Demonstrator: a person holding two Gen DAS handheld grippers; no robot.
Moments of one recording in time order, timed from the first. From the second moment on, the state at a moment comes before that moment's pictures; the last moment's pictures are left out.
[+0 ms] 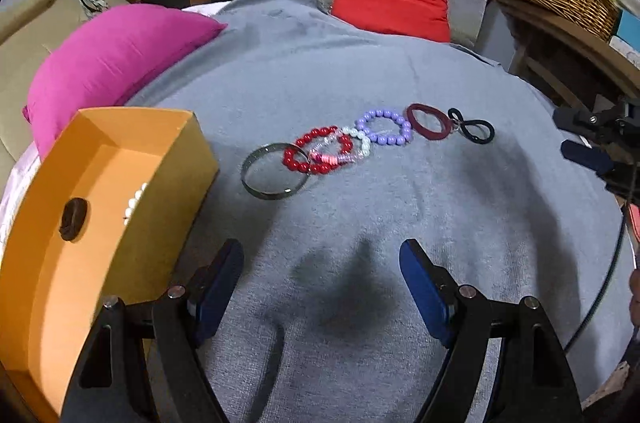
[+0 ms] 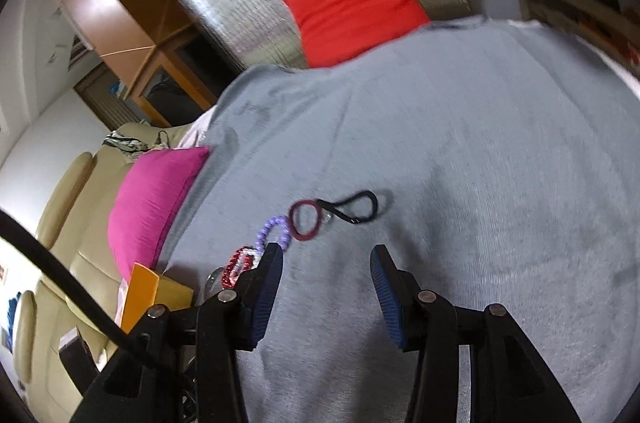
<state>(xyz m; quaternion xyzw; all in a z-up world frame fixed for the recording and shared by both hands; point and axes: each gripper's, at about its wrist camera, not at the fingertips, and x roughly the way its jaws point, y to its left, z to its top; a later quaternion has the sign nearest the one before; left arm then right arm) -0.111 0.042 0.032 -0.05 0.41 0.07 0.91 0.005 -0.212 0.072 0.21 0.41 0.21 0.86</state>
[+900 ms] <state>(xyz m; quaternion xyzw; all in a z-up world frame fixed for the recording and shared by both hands) -0.043 0.051 0.024 -0.06 0.40 0.04 0.91 0.066 -0.160 0.025 0.26 0.49 0.22 0.80</state>
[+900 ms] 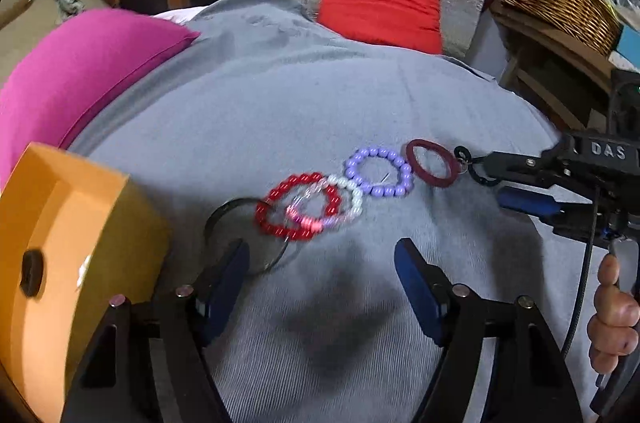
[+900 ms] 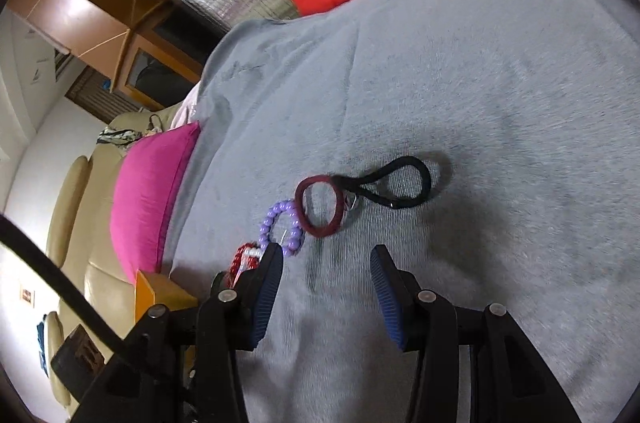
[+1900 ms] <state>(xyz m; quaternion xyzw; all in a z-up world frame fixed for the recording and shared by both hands) -0.037 0.033 0.016 -0.09 0.41 -0.12 0.90 0.077 -0.142 0.024 0.14 0.48 0.19 0.84</state>
